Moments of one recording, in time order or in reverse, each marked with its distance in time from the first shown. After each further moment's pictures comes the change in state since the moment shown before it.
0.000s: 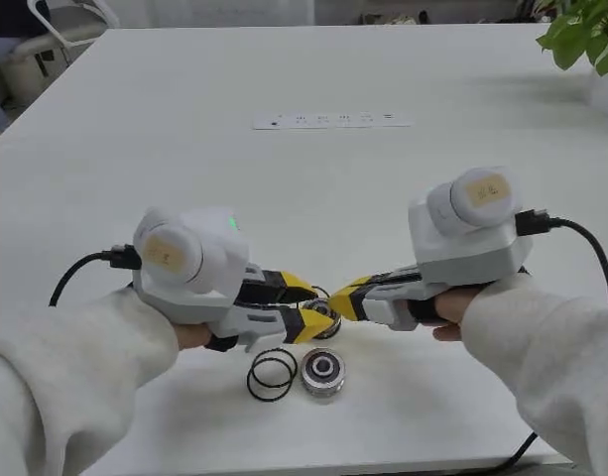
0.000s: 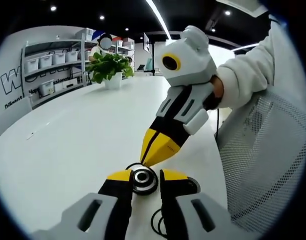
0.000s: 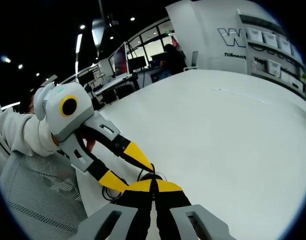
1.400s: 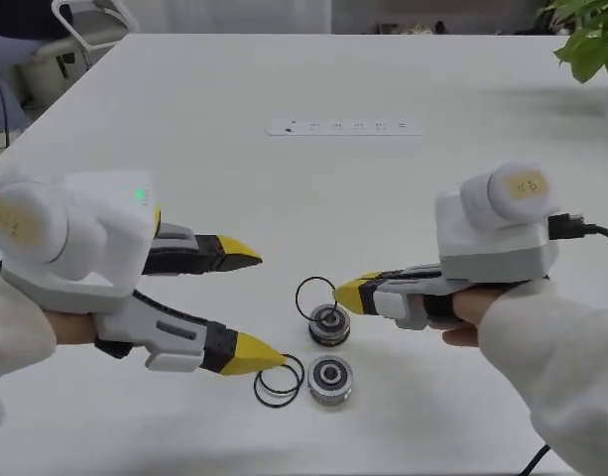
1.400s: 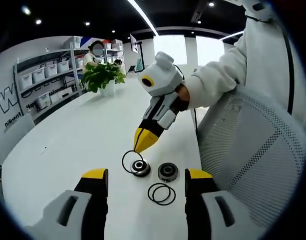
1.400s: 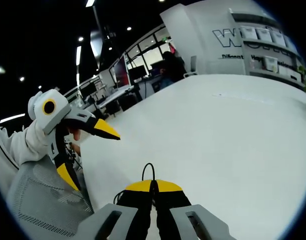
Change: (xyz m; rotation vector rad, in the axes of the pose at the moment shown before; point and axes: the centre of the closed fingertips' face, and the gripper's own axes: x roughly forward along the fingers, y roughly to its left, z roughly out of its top) left arm -0.085 -0.015 0.019 0.123 0.023 -0.006; right arm -0.010 0.013 0.021 0.064 -0.080 0.047
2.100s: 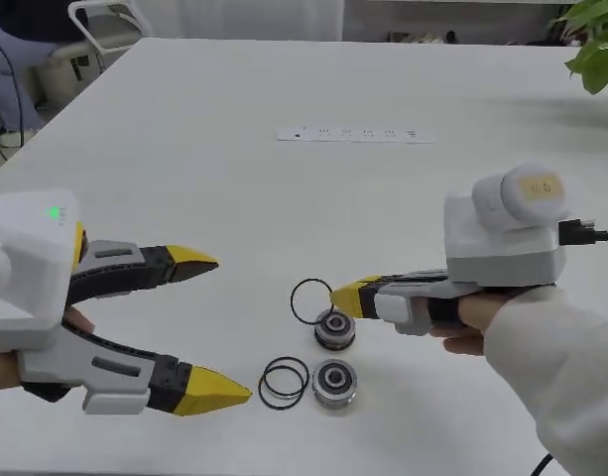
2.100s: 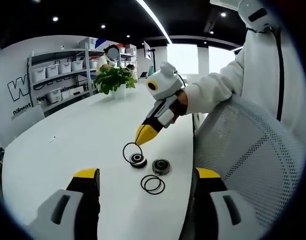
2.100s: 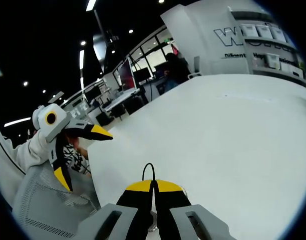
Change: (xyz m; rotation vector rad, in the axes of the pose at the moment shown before) left arm -0.039 -0.012 -0.011 -0.102 -0.057 0.068; right arm 0.000 0.017 0.007 0.021 -0.017 0.054
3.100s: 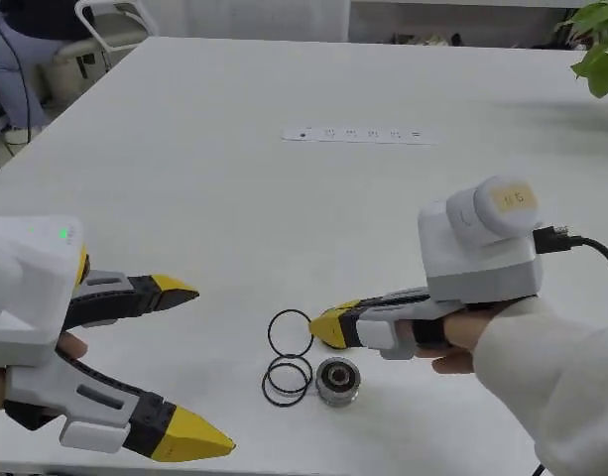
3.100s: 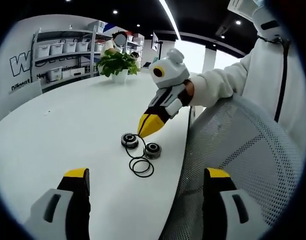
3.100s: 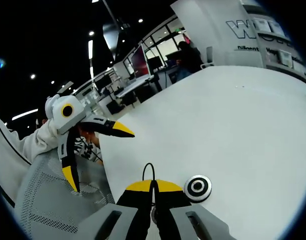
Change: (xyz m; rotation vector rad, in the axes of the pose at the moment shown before) left arm 0.002 -0.014 -0.036 -0.148 0.093 -0.053; right arm 0.013 0.033 -0.027 -0.034 0.116 0.100
